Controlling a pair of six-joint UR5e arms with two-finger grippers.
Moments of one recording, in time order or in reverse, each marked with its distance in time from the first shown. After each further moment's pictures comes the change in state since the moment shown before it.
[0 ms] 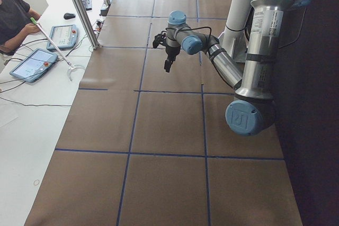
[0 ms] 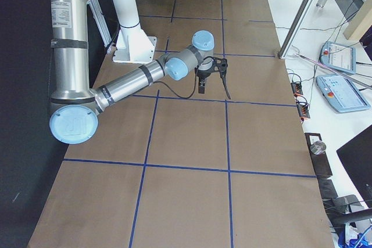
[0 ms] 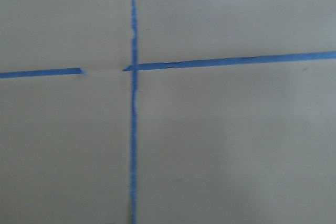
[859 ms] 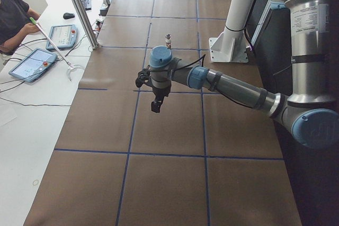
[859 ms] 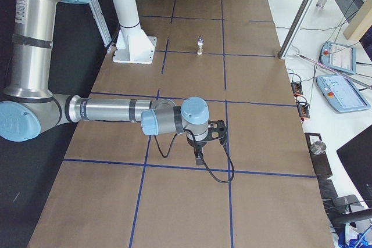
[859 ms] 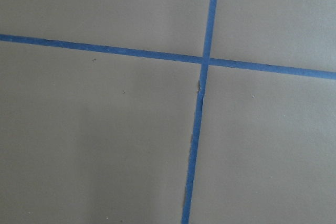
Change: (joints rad) left arm -0.500 0.222 0.170 0.041 -0.278 0.616; right arm 0.372 -0.112 -0.272 -0.037 0.017 -0.686
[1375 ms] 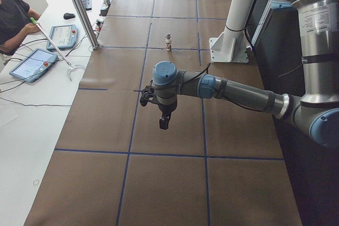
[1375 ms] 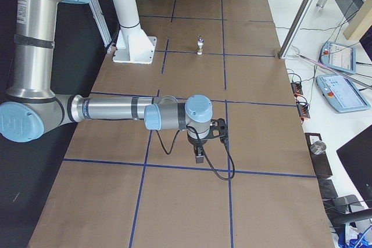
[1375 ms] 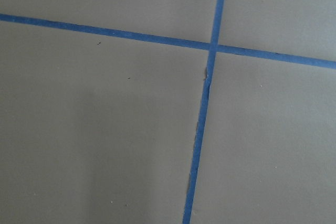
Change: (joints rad) left arm -0.054 0.042 0.023 0.085 -0.004 0.034; right arm -0.037 0.022 0.033 -0.091 -0.001 -0.055
